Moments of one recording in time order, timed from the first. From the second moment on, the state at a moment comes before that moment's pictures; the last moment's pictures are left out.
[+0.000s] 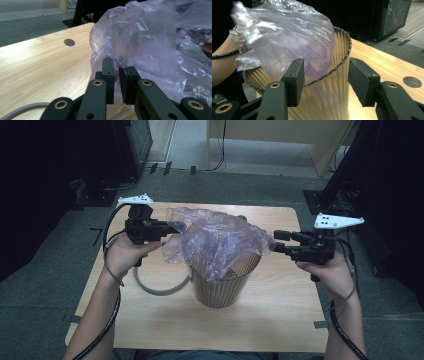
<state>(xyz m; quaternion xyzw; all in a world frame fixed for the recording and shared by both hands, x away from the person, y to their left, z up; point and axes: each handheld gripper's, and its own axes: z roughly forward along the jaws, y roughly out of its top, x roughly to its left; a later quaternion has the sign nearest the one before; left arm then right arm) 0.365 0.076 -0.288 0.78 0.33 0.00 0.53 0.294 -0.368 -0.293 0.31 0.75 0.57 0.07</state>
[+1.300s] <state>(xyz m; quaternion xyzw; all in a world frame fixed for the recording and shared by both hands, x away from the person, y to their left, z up) 0.386 0.064 -0.283 0.79 0.34 0.04 0.50 0.320 -0.320 -0.281 0.38 0.72 0.57 0.10</state>
